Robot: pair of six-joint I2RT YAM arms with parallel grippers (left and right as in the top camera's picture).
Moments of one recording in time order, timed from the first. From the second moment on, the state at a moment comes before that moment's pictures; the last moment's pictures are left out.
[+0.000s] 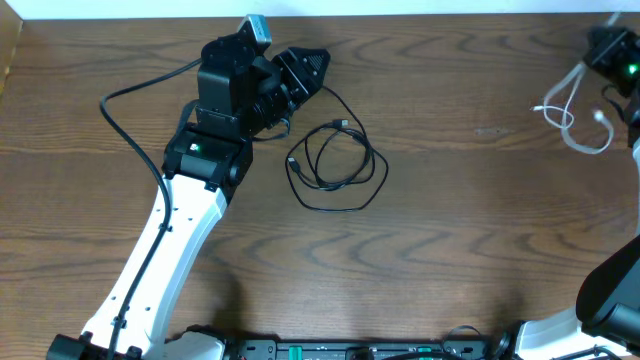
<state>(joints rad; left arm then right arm) -0.30 1.41 1.28 -0.24 0.36 -0.99 -0.42 1.73 1.43 -0.19 -0.42 0.36</state>
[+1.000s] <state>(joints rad) -0.30 1.41 1.28 -0.26 0.35 -0.99 -0.59 1.97 1.44 0.33 0.24 0.22</state>
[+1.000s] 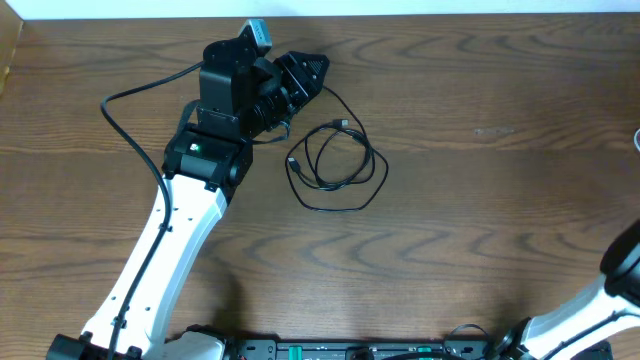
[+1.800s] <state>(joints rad) -0.30 1.41 1.28 -0.34 0.33 -0.85 -0.57 1.93 1.43 -0.28 -0.22 0.32</state>
